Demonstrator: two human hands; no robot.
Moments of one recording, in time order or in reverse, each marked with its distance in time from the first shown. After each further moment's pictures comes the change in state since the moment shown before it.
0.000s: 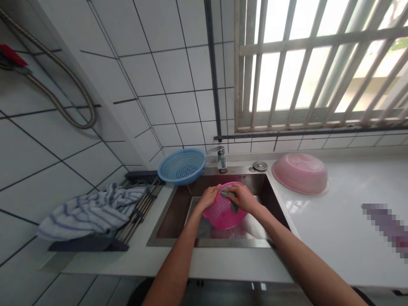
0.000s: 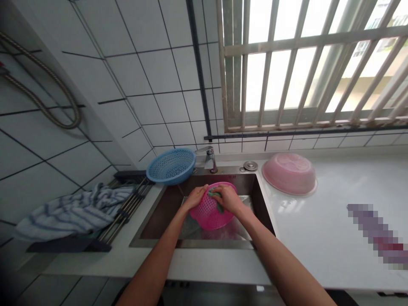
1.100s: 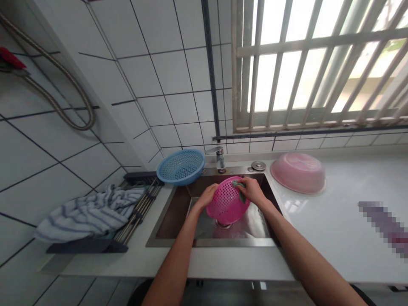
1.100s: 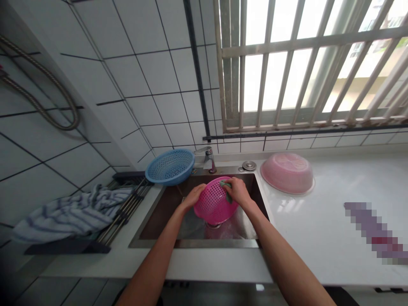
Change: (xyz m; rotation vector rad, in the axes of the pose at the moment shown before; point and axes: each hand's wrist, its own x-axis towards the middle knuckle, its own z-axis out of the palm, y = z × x) left_hand 0.007 -0.011 -0.002 -0.250 -0.031 0.042; right_hand -0.002 0.037 -0.023 -0.089 0.184 0.279
